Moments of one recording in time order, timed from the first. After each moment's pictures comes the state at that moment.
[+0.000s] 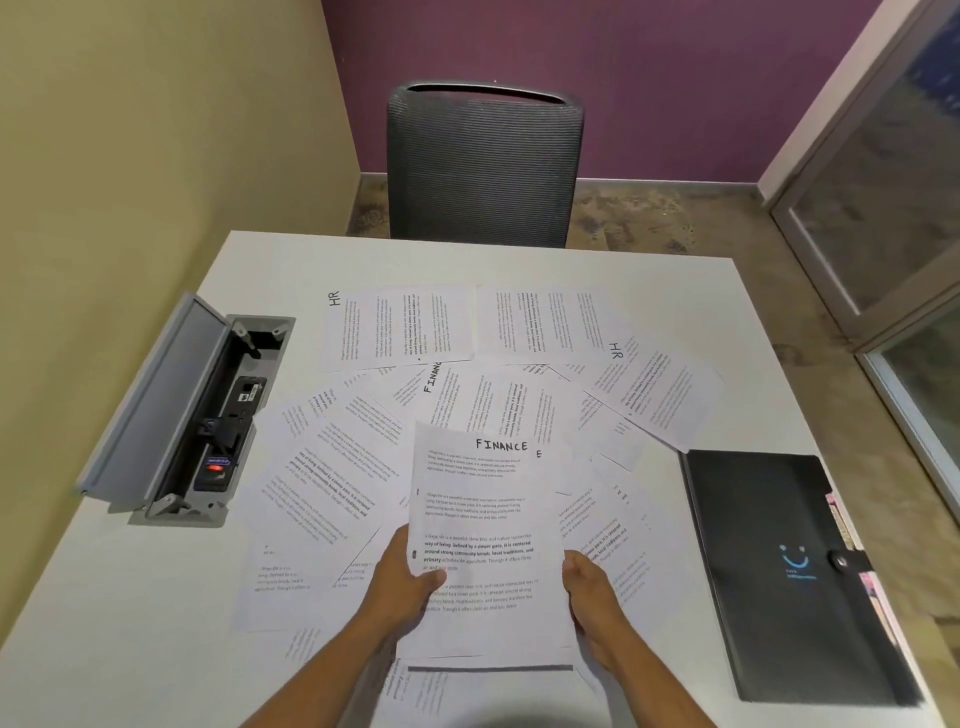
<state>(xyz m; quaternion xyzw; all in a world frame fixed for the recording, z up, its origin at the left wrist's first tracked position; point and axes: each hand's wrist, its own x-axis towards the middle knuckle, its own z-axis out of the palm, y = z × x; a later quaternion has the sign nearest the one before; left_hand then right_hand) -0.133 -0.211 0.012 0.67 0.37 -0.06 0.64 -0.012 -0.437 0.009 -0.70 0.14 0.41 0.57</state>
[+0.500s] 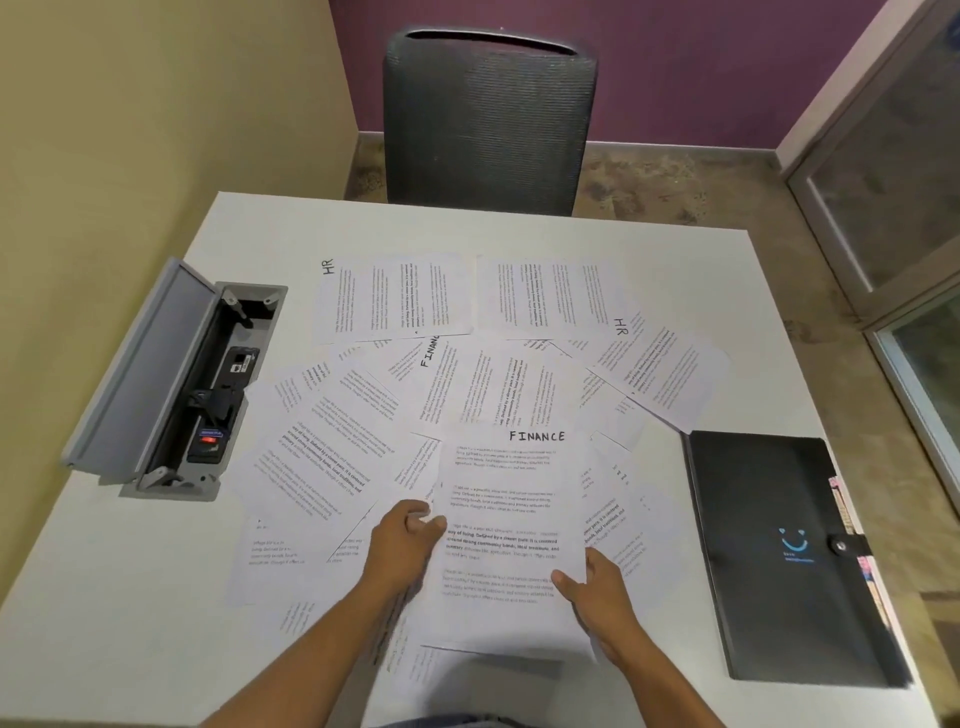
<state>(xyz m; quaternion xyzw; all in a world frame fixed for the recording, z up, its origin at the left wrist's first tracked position) -0.109 -0.213 0.012 0.68 0.44 -0.05 0.58 -0.015 -0.467 -0.015 -0.77 0.08 0.39 0.49</state>
